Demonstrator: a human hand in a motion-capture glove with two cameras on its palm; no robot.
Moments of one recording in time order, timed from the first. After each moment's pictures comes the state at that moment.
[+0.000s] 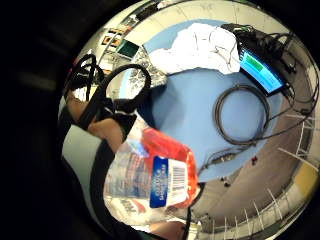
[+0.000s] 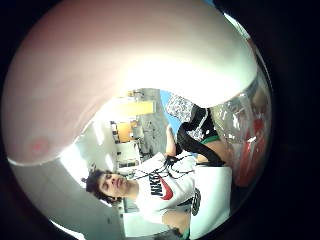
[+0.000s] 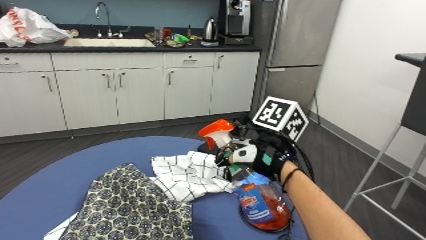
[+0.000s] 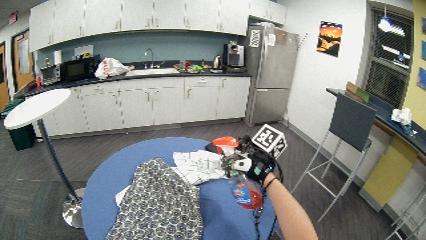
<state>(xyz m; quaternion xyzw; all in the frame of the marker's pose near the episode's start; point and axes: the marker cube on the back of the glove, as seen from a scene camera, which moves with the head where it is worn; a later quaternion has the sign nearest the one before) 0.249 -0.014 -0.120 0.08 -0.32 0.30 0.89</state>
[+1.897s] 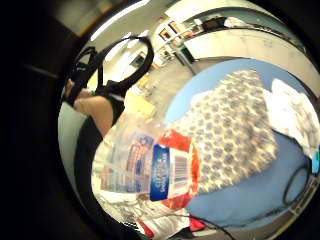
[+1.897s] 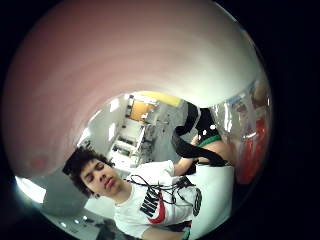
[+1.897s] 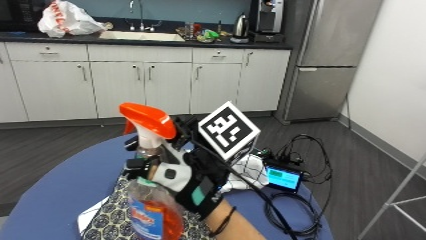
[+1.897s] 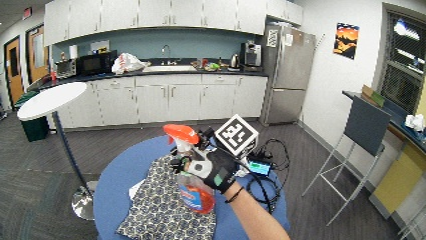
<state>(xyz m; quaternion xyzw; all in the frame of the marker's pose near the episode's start) 0.063 -0.125 -0.140 0.27 -0.38 0.07 0.88</state>
